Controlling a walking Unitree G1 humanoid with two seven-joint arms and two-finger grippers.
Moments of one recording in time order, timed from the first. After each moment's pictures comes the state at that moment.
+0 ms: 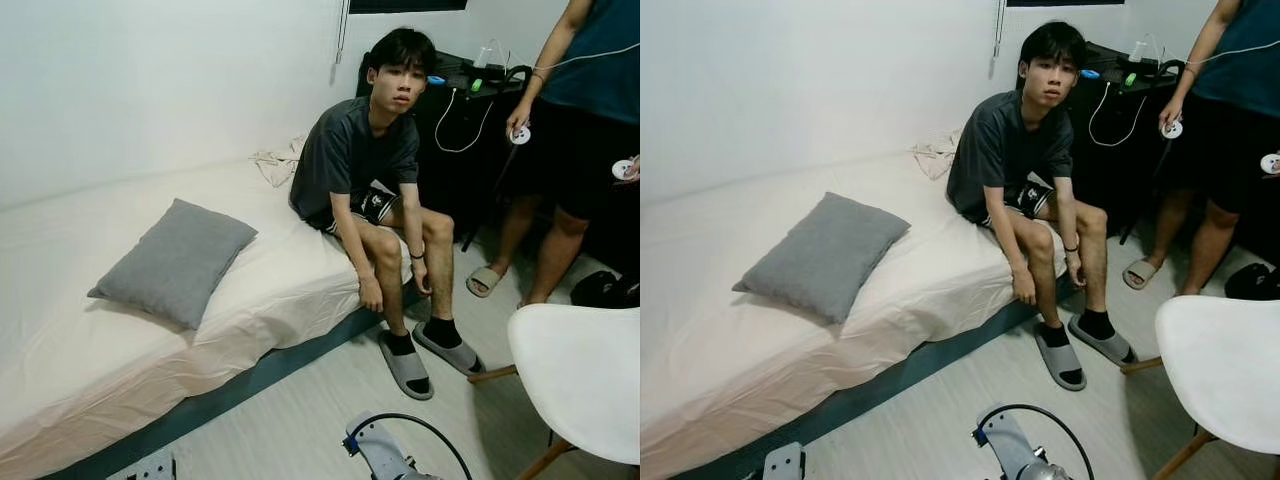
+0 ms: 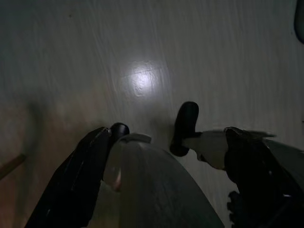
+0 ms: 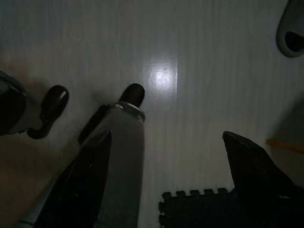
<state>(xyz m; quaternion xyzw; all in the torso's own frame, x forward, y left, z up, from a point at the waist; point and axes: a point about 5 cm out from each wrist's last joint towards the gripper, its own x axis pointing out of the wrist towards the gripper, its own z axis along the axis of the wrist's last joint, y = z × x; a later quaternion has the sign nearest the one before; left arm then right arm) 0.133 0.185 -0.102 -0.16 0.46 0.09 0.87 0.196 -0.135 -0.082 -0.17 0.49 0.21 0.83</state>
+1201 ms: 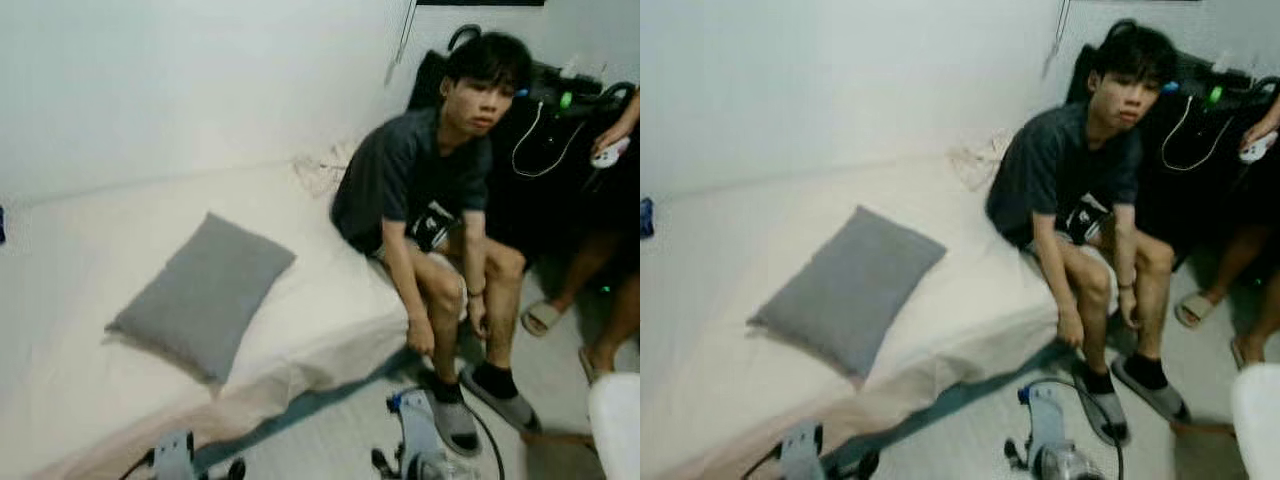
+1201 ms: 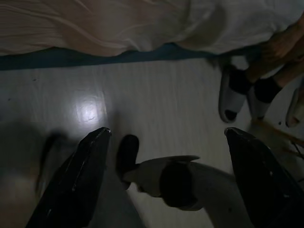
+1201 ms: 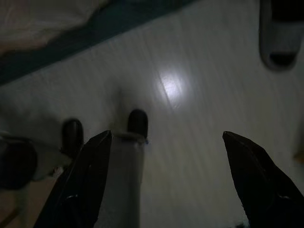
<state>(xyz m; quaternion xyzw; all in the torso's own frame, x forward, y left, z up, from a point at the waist) 0.154 0.164 -0.091 -0.25 0.38 0.01 0.89 0.213 -0.163 -0.073 0.02 0.50 0.04 0.87</state>
